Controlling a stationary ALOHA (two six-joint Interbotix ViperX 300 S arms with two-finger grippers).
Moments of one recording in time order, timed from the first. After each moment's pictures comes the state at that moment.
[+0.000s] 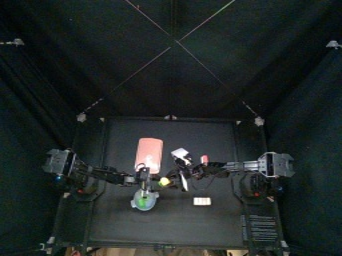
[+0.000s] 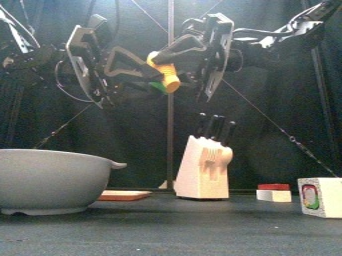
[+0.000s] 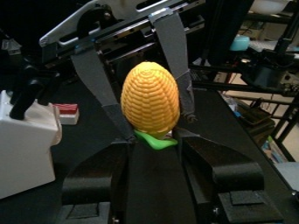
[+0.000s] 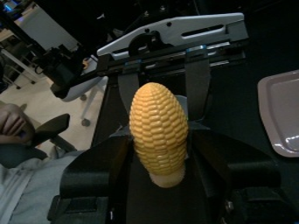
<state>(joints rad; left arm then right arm) -0.07 -0.03 0.97 -0.05 -0.91 -0.07 -0.14 -0.03 0.64 -0.92 -0.51 1.24</state>
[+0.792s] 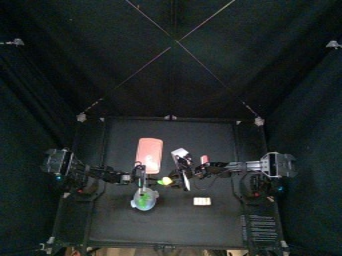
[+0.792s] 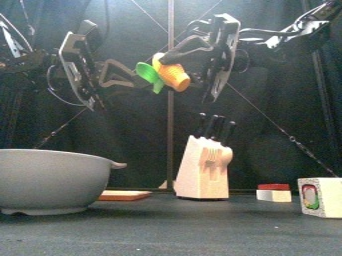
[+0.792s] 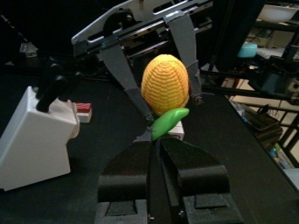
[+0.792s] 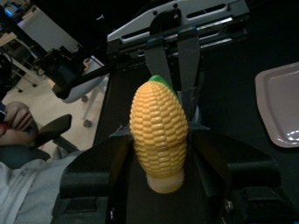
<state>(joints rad) -0.06 -0.08 1.06 -0.08 -0.97 -0.07 -0.15 -0.06 0.68 -0.91 -0.51 1.24</state>
